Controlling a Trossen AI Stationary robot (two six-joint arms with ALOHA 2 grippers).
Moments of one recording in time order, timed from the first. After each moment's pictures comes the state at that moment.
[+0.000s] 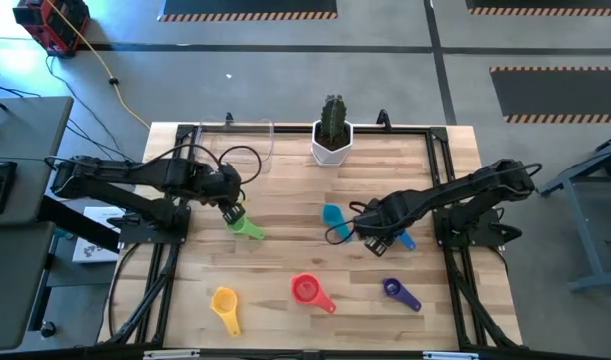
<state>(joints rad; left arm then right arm) 0.01 1.11 0.98 -1.09 -0.26 -0.67 0.22 1.54 1.14 -1.26 0.05 0.93</state>
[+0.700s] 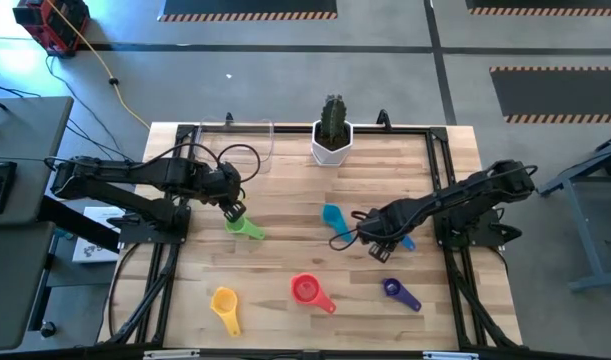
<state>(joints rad) 0.01 1.11 0.98 -1.09 -0.26 -0.71 0.22 1.54 0.90 -1.00 0.02 0.85</state>
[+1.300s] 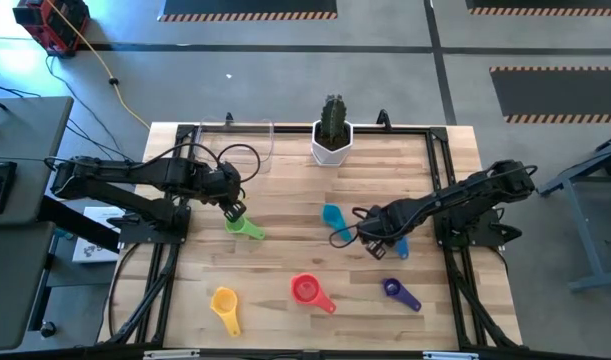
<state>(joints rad) 0.01 1.11 0.98 -1.09 -0.27 -0.71 0.22 1.54 0.91 -0.98 0.05 0.99</state>
